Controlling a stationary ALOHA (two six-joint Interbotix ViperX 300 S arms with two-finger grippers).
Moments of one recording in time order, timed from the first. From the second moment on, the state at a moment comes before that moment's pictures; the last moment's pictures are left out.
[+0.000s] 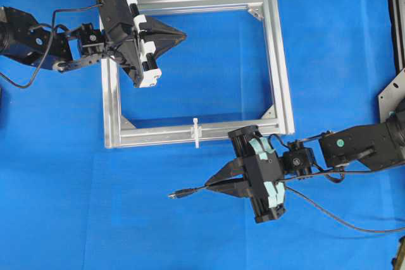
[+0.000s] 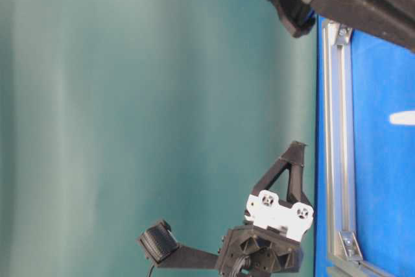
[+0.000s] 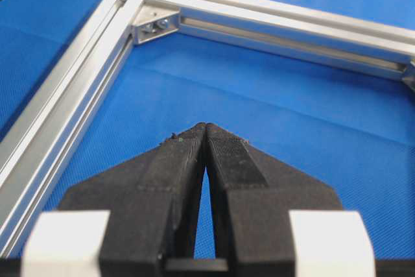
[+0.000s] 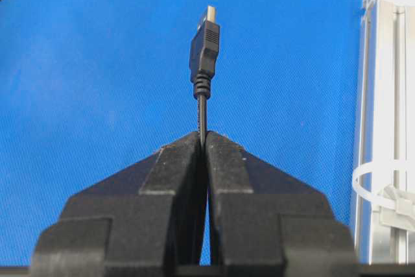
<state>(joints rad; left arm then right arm) 0.25 0.15 0.85 -0.09 -0.75 -0.01 0.31 0.07 0.79 0.10 -0.41 0.05</state>
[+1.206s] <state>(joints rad) 0.24 0.15 0.85 -0.09 -0.75 -0.02 0.31 -0.10 1.04 0.10 -0.43 0.05</state>
